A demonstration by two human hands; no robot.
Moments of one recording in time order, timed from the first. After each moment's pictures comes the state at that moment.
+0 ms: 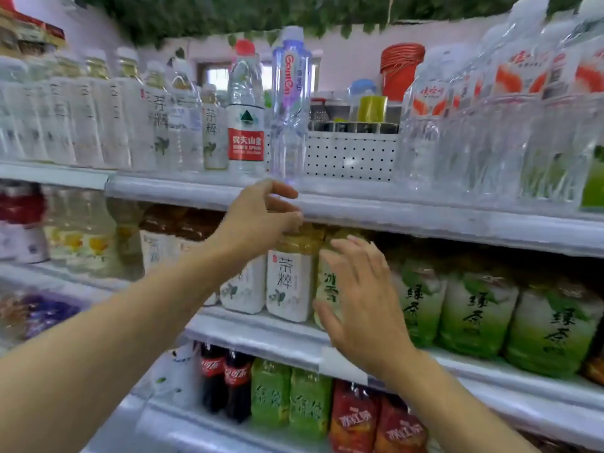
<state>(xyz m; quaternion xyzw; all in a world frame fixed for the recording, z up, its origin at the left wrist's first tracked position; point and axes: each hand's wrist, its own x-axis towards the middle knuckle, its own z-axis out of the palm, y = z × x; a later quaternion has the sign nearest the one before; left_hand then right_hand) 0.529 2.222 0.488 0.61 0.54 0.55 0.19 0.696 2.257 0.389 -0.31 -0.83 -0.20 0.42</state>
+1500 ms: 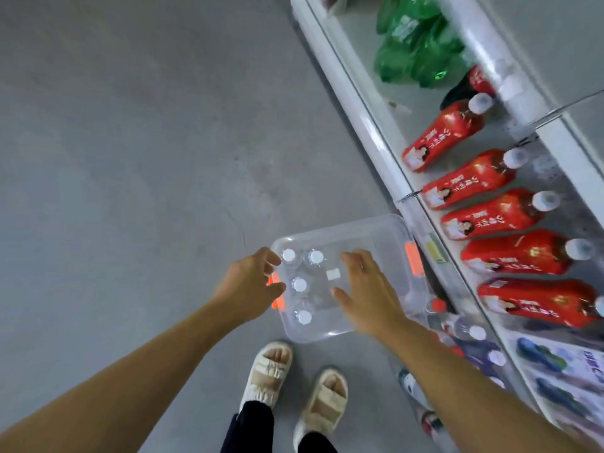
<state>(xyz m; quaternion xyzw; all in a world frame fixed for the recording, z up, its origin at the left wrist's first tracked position) 0.232 1.816 -0.288 0.13 0.87 0.23 0.42 0.344 1.988 -0.311 -0.20 -0.92 0.25 -0.21</state>
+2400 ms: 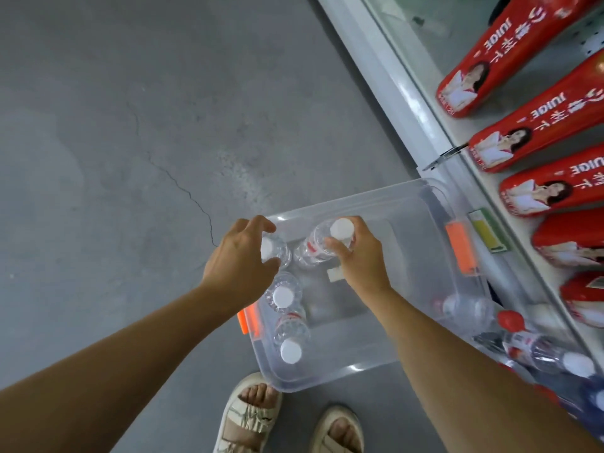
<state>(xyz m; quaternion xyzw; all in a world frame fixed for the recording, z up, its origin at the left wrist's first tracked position) 0.229 1.868 -0.489 0.19 0.92 0.20 0.29 0.319 2.028 -0.566 -0.33 -0.79 0.52 0.03</state>
